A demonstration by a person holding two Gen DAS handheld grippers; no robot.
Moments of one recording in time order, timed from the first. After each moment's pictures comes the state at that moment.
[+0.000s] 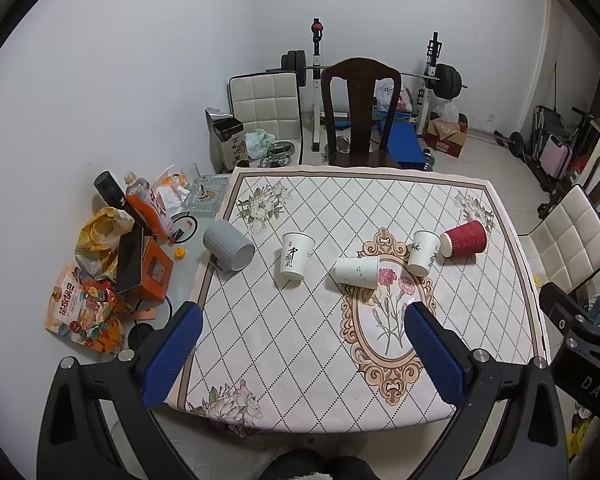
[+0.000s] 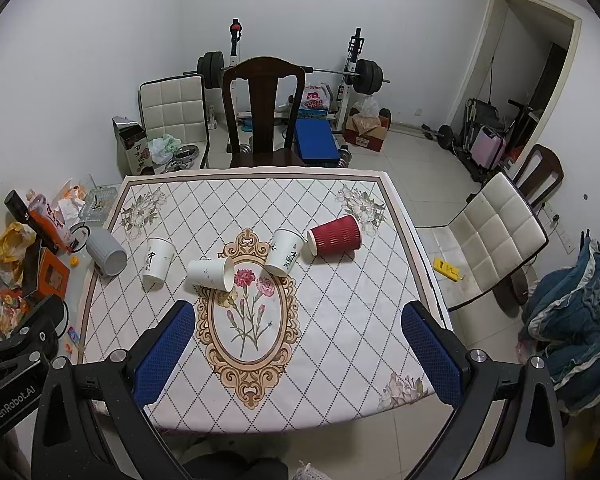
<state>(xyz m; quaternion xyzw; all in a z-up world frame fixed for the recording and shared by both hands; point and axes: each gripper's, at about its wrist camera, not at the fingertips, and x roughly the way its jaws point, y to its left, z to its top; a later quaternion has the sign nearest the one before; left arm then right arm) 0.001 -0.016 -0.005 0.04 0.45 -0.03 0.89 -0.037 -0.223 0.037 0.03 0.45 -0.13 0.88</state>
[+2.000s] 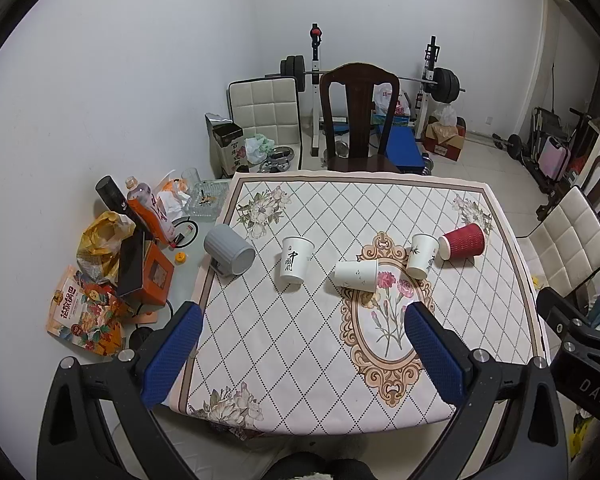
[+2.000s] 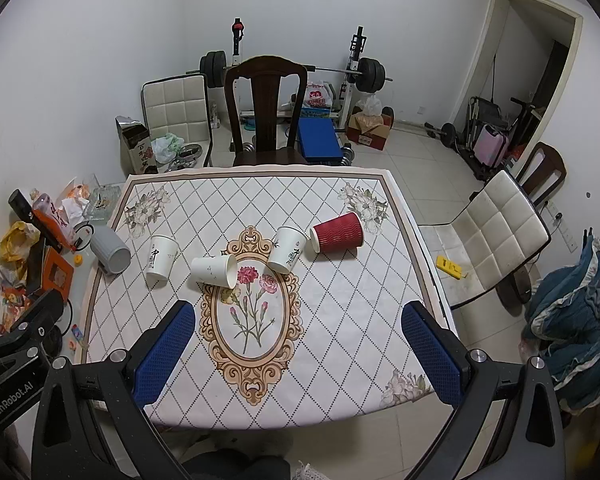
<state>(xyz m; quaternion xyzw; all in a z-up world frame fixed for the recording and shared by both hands) -0.001 -0.022 -0.004 0.04 0.45 -0.03 0.89 -0.039 -0.223 0.033 0.03 0.46 -0.13 0.88</state>
